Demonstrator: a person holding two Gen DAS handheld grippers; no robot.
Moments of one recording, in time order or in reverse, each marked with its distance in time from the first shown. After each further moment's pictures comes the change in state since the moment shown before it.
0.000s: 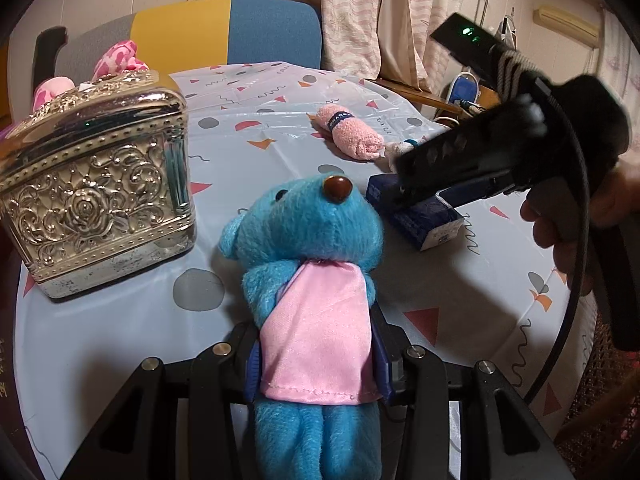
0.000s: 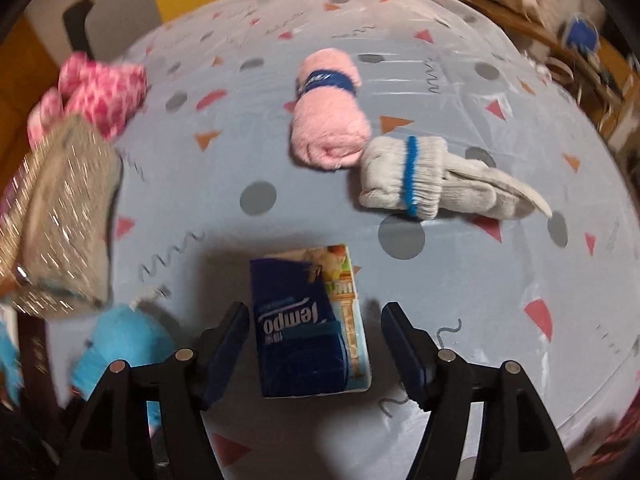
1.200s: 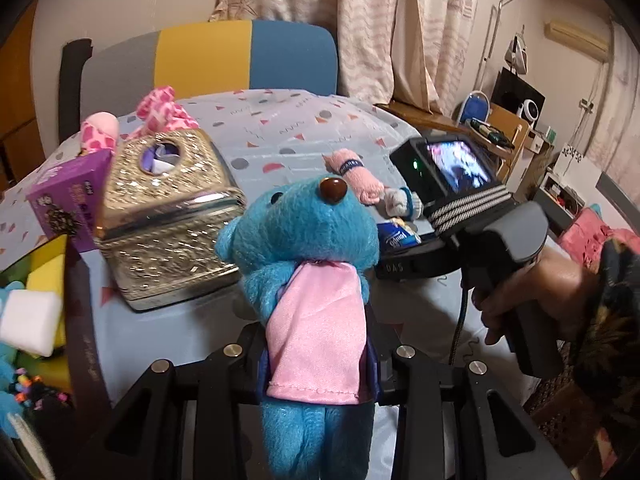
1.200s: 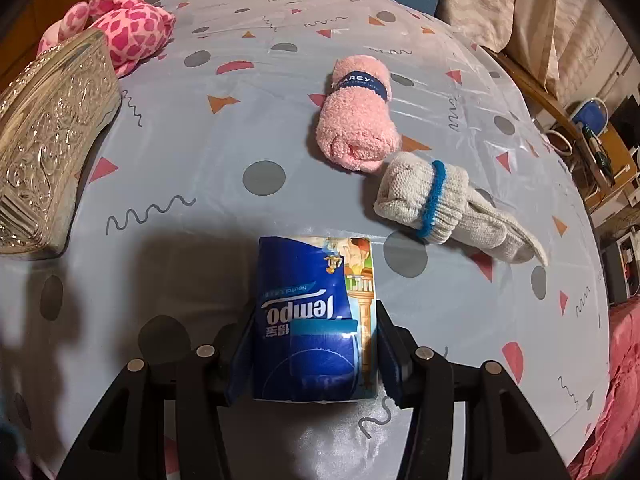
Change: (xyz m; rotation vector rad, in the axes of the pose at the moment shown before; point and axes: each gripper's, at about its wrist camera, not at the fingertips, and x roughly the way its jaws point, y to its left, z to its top) left arm -0.080 0.001 0.032 -0.045 -0.044 0.053; right arm 0.011 0.035 -0.022 -0.218 -0.053 -0.158
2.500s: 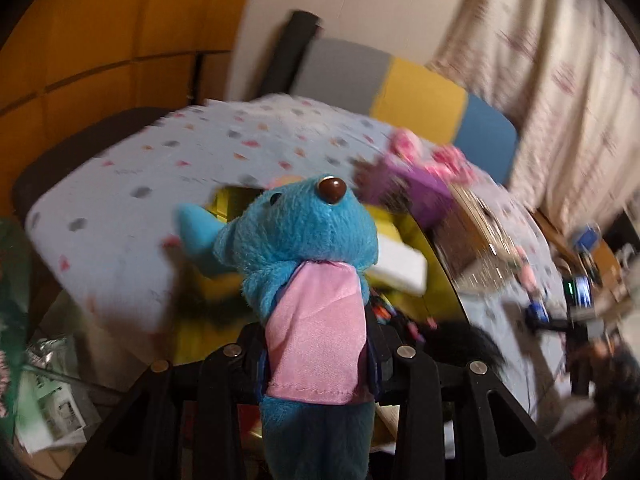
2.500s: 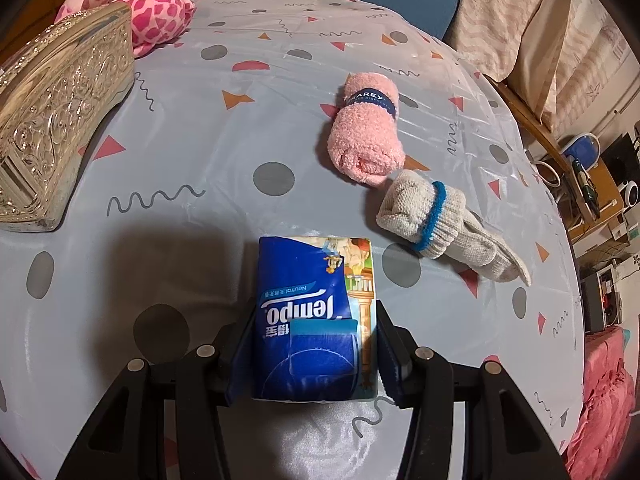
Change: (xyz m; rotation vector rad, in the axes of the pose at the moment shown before) left arm -0.189 0.237 -0.104 -0.463 -0.100 0.306; right arm -0.015 0.018 -0.011 -0.098 -0.034 -0.079
